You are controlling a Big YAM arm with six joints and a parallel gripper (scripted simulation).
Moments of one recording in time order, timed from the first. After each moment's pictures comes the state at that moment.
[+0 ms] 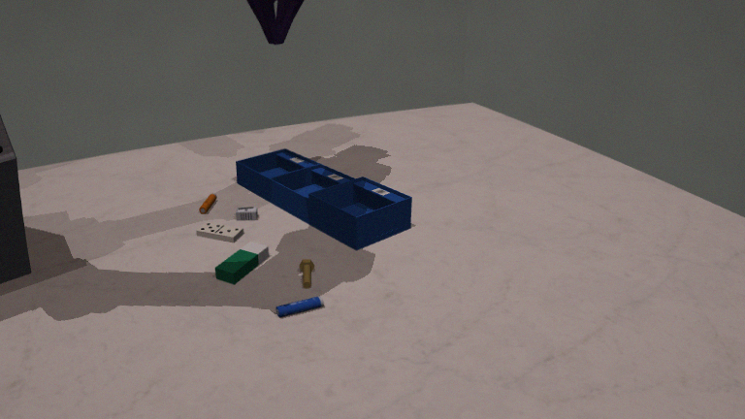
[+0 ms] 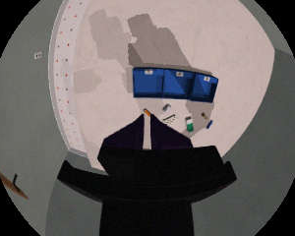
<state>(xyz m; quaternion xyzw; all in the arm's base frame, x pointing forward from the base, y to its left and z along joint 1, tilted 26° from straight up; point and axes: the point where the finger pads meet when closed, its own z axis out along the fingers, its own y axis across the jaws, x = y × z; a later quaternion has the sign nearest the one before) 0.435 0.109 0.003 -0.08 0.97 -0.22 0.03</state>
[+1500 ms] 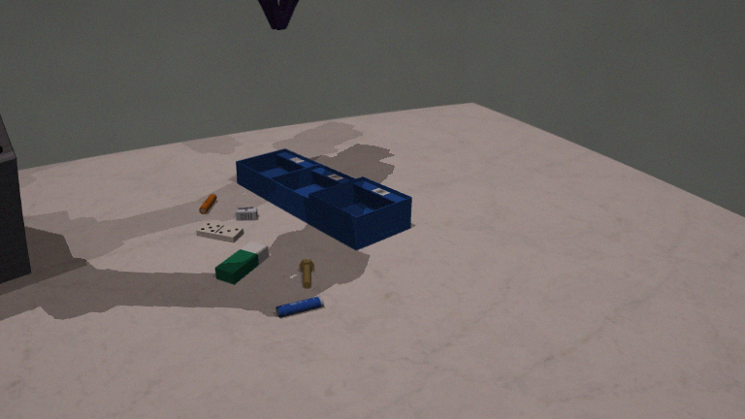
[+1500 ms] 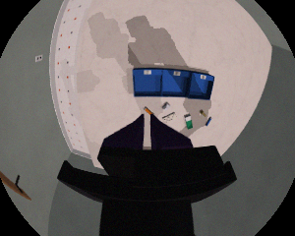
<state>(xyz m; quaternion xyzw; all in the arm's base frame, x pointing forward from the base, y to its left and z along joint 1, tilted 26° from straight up) 0.437 0.116 0.021 -0.06 0.97 -0.22 0.04</state>
